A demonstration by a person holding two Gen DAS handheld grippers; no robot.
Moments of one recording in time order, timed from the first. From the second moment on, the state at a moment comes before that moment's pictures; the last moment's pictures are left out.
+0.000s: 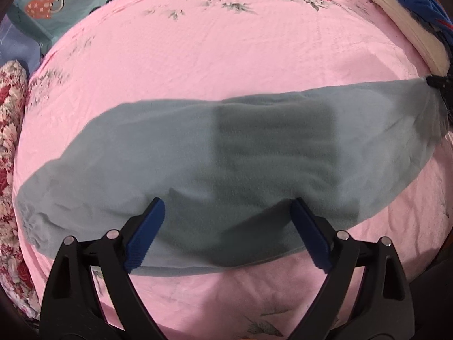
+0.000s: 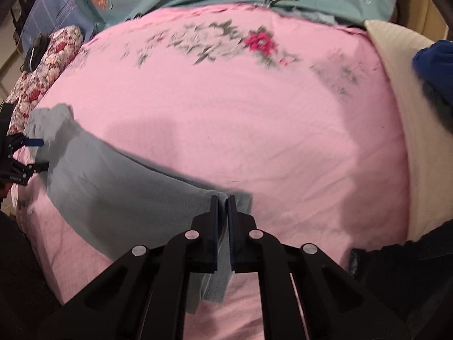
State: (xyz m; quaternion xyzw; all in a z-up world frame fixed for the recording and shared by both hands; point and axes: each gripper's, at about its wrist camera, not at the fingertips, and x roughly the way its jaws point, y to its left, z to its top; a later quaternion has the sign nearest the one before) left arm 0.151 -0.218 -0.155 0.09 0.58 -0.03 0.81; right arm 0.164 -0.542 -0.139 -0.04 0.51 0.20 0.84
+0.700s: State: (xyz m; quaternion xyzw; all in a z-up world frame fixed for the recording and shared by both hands) left arm 0.125 -0.151 -0.140 0.06 0.57 0.01 0.82; right arm 0.147 -0.462 -0.148 -0.08 0.54 0.17 0.82
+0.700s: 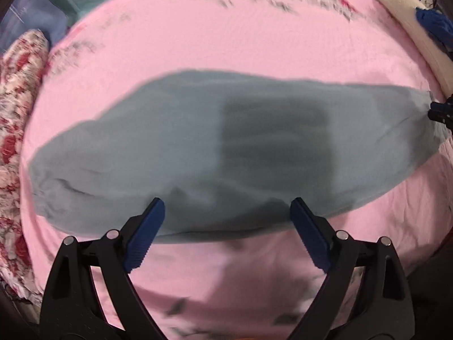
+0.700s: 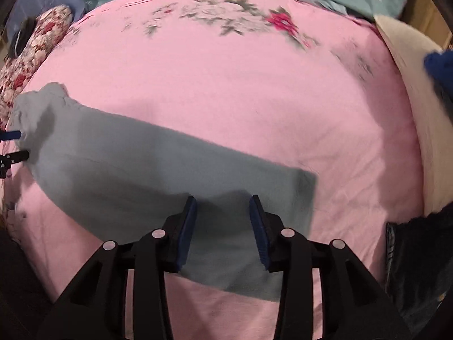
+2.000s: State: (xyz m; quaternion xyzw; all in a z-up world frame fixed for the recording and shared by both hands) left arm 0.157 -0.005 -0.184 0.02 0.54 -0.03 0.84; right arm 0.266 -0.101 -0.163 0.04 0.66 0.55 0.51
